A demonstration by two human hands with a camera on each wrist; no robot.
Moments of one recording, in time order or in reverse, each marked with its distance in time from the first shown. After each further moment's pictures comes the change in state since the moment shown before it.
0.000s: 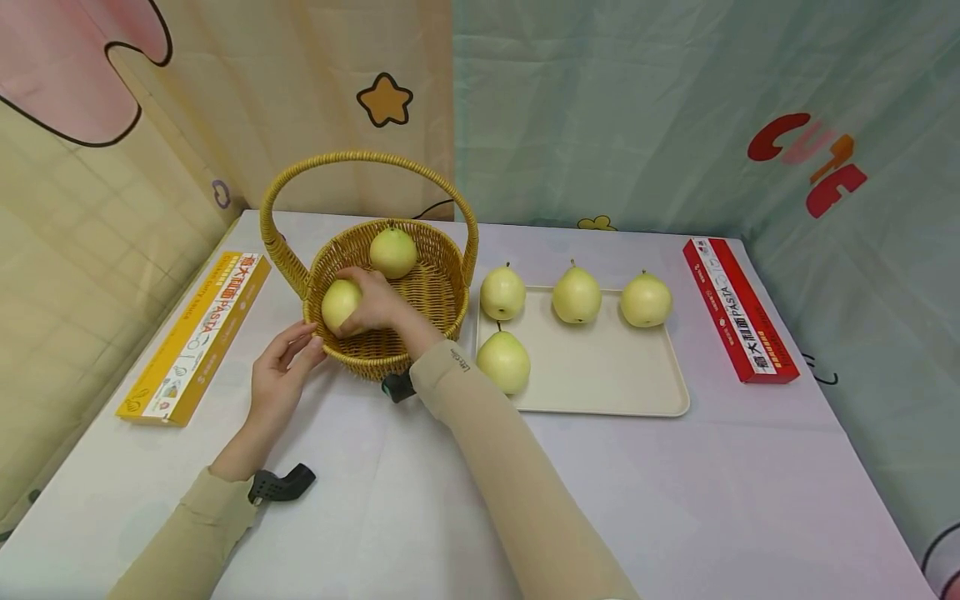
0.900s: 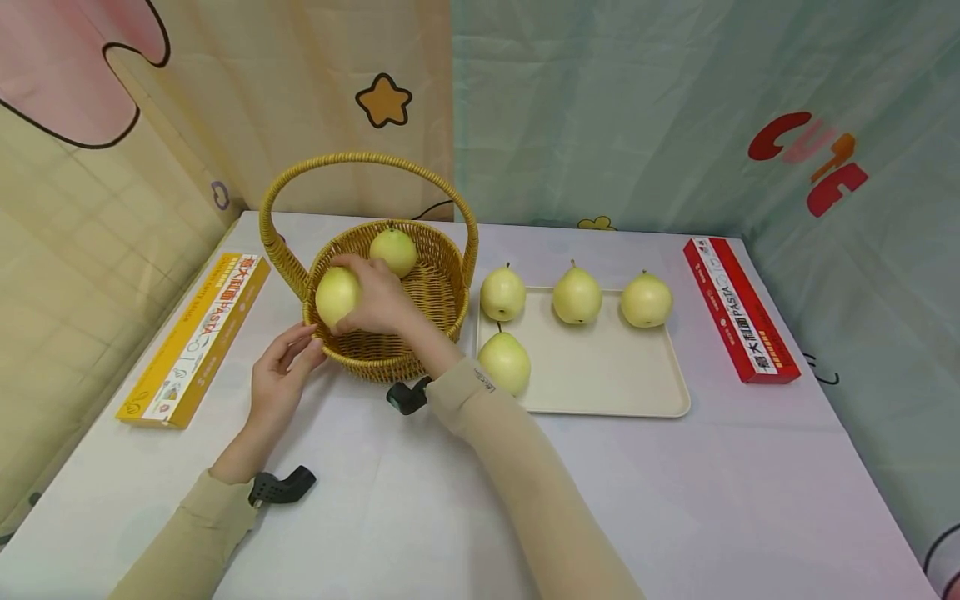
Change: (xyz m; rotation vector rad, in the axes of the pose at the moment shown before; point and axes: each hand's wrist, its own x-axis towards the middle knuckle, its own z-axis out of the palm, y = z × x) left_hand 0.000 0.000 0.000 0.003 0.001 -0.010; right_hand -0.035 -0.027 -0.019 -0.035 0.134 -0.092
